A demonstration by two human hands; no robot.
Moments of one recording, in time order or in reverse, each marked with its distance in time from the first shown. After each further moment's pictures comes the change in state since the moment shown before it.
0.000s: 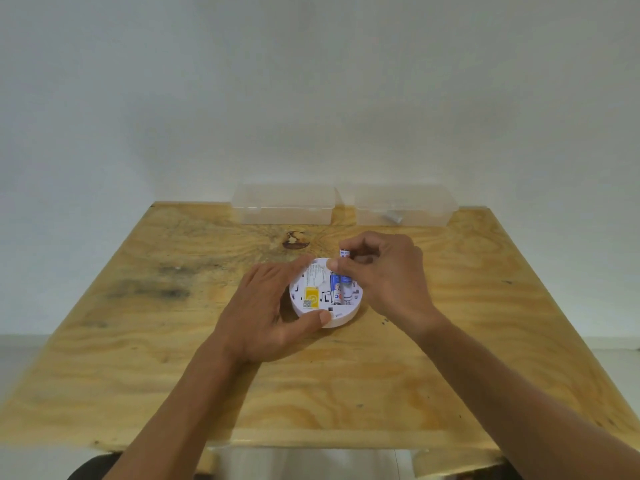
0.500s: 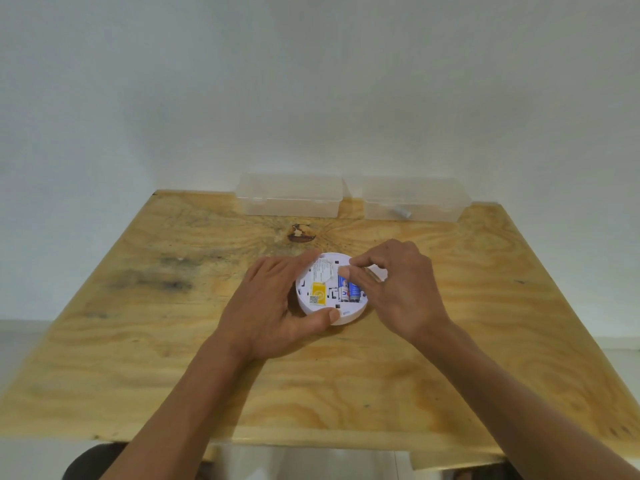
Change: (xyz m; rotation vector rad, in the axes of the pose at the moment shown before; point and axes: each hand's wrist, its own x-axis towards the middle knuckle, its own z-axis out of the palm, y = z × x) left_hand 0.001 0.002 0.001 0.037 -0.002 -0.017; right_hand -0.007 0.023 0.002 -0.310 -0.011 -0.174
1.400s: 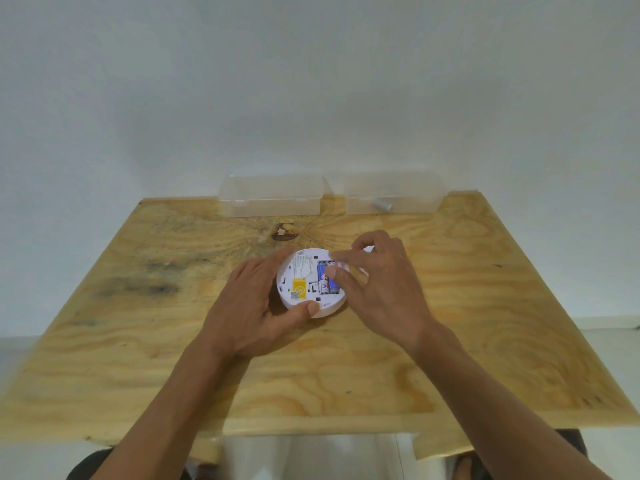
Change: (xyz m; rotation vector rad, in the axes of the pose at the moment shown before) left_hand -0.005 0.007 -0.002 -0.016 -0.010 -0.016; right_hand -0.013 0.013 -0.002 -0.100 0.020 -0.080
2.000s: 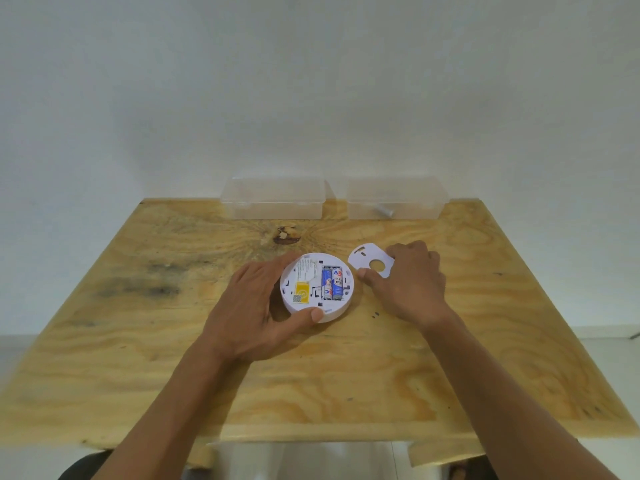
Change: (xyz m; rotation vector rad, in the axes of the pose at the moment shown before) left_hand -0.001 0.003 -0.004 -0.008 0.039 0.042; right_hand 0.022 0.025 -0.009 -0.223 -0.153 0.455
